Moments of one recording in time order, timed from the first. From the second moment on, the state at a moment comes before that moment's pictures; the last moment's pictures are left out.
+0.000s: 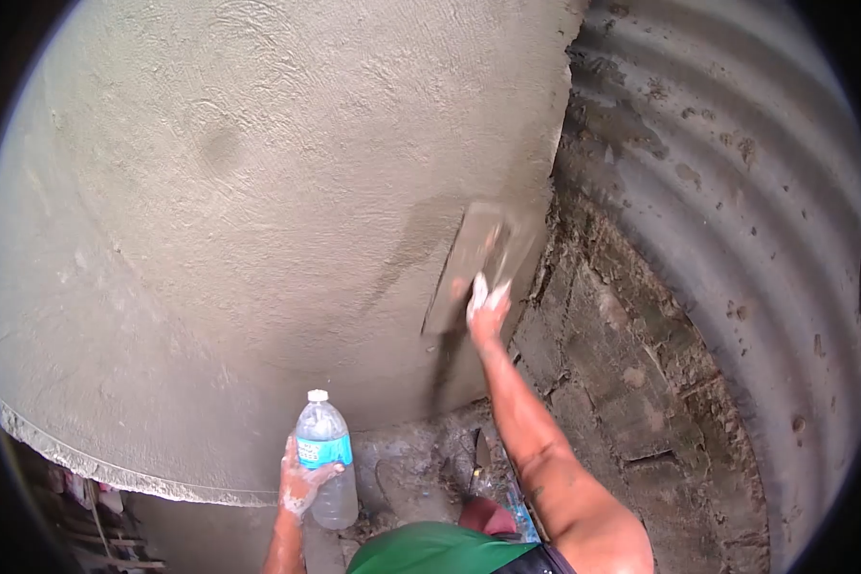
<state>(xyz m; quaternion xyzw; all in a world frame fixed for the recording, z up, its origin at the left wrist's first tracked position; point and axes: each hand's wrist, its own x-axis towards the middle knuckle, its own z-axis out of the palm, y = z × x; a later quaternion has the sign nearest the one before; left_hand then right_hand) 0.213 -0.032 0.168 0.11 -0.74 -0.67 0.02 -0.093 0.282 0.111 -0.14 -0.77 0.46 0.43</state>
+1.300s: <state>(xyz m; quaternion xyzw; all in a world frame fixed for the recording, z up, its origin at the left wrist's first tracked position) 0.229 -0.070 0.149 0.17 -0.75 -0.64 0.08 -0.097 0.291 0.236 -0.01 -0.76 0.43 0.49</state>
